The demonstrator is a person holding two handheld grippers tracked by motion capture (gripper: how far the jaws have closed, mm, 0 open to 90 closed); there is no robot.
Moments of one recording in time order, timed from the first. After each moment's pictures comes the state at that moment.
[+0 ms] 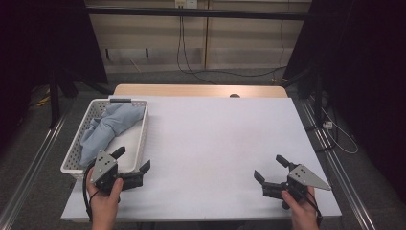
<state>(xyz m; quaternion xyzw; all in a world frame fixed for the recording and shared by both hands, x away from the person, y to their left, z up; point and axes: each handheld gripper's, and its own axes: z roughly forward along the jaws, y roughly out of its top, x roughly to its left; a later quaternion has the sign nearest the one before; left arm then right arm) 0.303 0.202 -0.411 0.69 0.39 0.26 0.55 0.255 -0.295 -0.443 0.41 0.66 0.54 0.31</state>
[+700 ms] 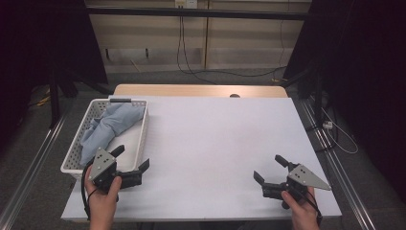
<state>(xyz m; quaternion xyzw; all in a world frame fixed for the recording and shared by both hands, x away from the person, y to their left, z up) 0.306 0.204 -0.405 0.70 0.39 0.26 0.55 0.254 -0.294 -0.442 0.40 0.67 0.55 0.31</state>
